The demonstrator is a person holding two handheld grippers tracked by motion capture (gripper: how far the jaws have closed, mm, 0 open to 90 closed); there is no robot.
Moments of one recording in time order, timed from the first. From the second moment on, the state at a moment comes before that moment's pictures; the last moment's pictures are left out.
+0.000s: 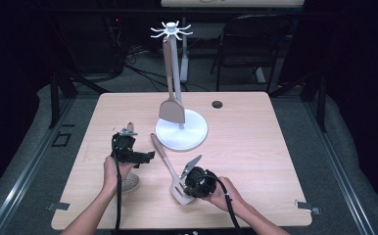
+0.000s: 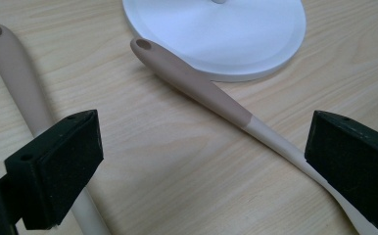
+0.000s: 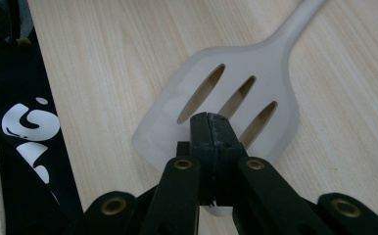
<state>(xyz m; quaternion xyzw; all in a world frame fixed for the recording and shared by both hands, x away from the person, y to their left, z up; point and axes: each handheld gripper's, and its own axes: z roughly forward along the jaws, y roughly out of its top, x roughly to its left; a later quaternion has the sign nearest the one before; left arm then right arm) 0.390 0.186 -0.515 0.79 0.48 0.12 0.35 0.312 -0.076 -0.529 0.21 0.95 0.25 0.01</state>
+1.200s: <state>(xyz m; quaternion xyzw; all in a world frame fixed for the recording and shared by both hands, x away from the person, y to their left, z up) 0.408 0.158 -0.536 0.80 0.48 0.06 0.34 0.315 -0.073 -0.551 0.20 0.95 0.22 -0.01</state>
